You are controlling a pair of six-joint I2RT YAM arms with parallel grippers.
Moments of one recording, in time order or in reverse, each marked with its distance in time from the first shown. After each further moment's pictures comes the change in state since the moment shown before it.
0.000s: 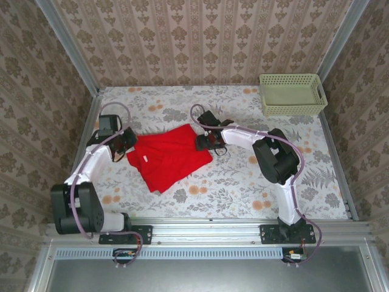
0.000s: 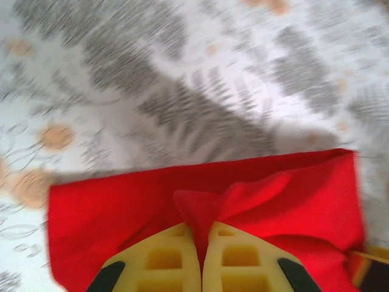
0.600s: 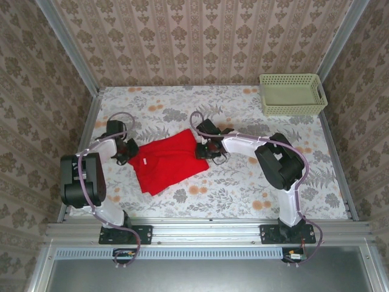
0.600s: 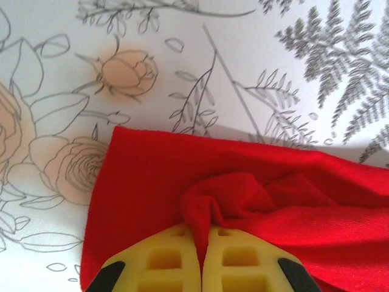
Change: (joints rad) left arm 0.017 0.246 0.010 0.006 -0.050 0.000; right arm 0.061 -0.082 -0.141 0.080 -0.145 0.089
